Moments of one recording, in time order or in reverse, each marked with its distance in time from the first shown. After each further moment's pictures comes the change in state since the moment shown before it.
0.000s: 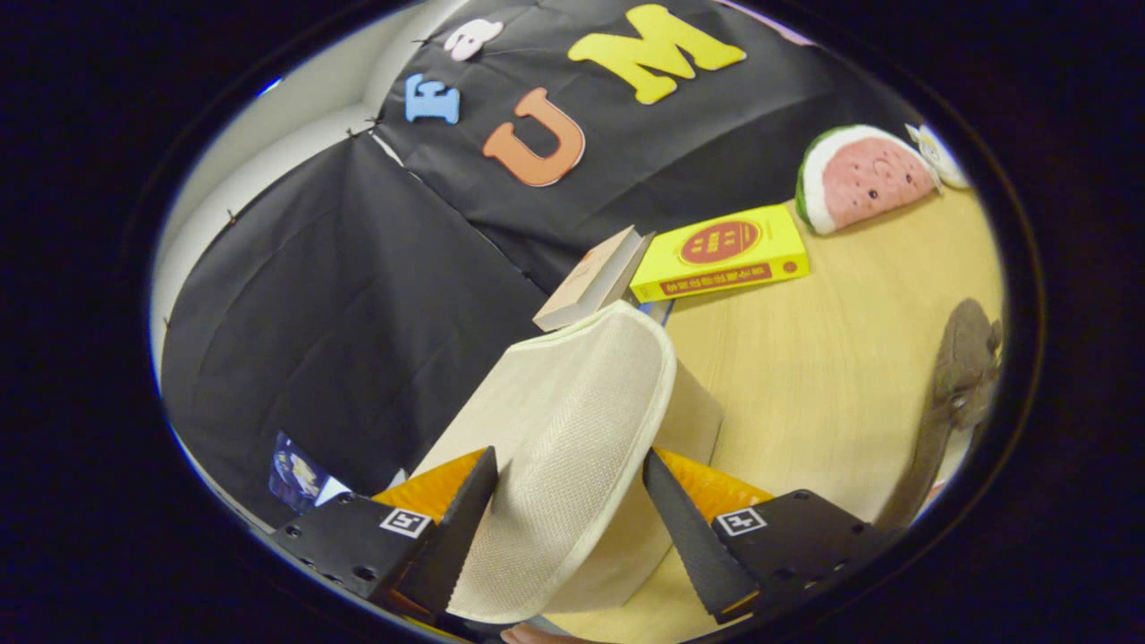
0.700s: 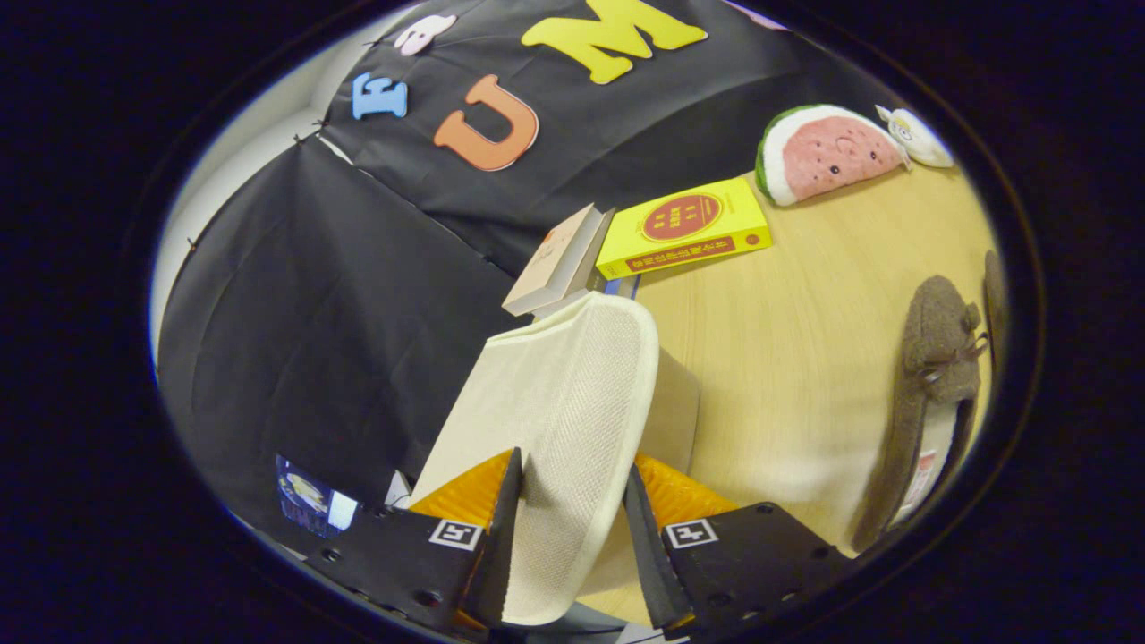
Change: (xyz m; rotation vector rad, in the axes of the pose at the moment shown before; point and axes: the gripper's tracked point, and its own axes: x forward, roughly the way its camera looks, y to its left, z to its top) arm -0.018 0.007 0.009 0.060 0.064 -0.152
